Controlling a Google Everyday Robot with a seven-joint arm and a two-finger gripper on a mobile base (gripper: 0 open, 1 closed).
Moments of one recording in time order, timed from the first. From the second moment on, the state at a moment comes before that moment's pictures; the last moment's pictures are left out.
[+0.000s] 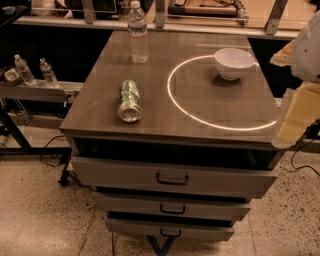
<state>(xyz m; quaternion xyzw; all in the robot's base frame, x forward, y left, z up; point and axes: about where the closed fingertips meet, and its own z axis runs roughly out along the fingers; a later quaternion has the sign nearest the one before) 0.438 -0.217 0.976 -0.60 0.78 -0.03 0.16</state>
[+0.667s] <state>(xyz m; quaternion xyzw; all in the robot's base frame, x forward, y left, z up) 0.490 -0.181 0.962 -0.62 0.76 -0.01 0.20</state>
